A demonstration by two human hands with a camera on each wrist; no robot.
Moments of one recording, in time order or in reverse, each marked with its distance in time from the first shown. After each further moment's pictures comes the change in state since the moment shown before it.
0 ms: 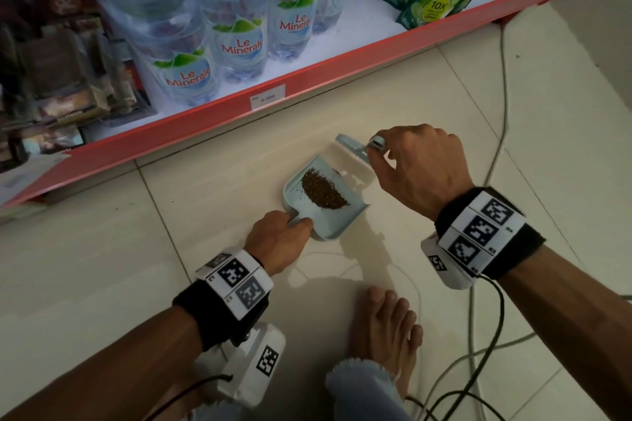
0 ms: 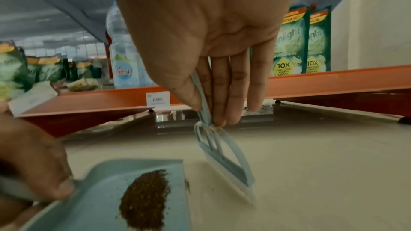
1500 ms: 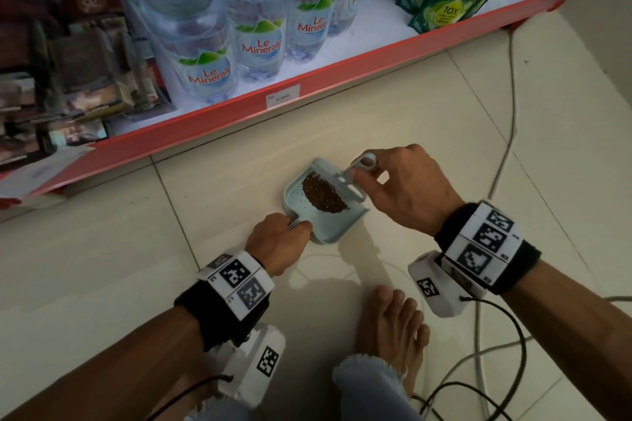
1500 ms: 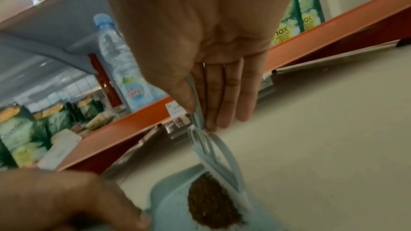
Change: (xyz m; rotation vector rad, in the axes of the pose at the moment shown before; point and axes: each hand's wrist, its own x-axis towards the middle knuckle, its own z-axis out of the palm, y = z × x) left_hand -0.008 -0.010 -0.011 0.004 -0.005 -0.031; right_hand -0.011 -0.021 0.008 0.368 -0.100 -0.080
